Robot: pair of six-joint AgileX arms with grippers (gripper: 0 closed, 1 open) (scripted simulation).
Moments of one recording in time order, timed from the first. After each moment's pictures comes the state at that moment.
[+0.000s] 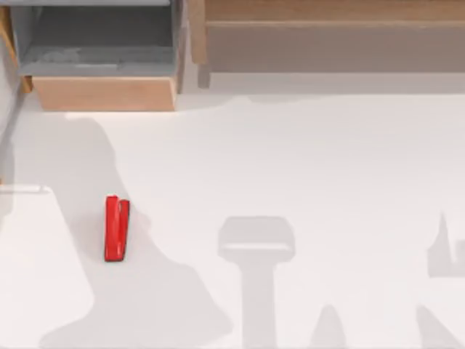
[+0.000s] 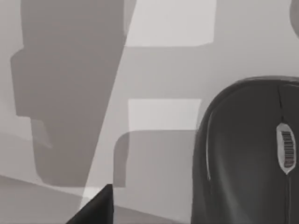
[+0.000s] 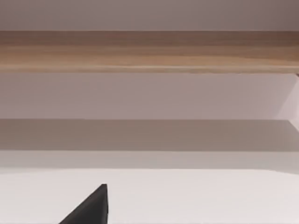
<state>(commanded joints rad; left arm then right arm) 0.32 2.63 2.42 -1.26 0.02 0.06 0.00 0.00 0.00 0.00 0.00 0.00</state>
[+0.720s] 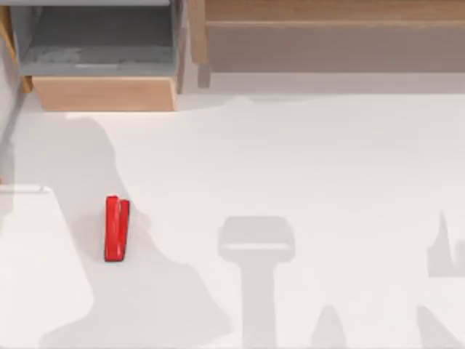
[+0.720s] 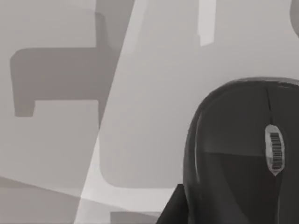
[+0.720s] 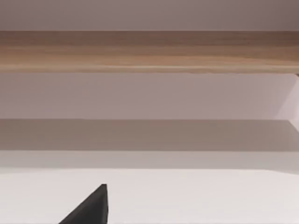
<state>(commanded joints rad) 0.32 2.63 2.42 -1.26 0.02 0.06 0.00 0.00 0.00 0.00 0.00 0.00</state>
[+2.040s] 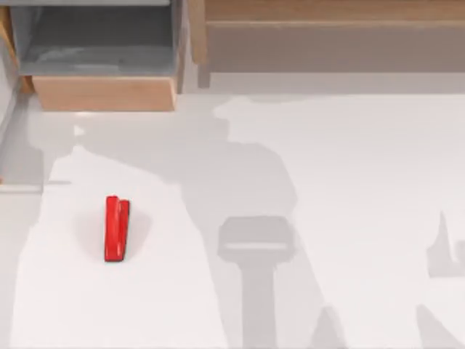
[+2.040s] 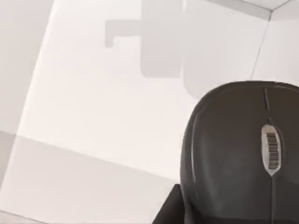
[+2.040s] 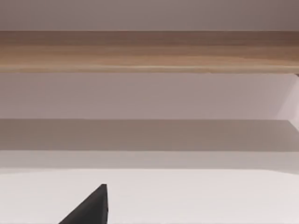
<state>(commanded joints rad) 0.19 2.27 2.26 -1.22 0.02 -0.07 0.00 0.00 0.00 0.00 0.00 0.00</state>
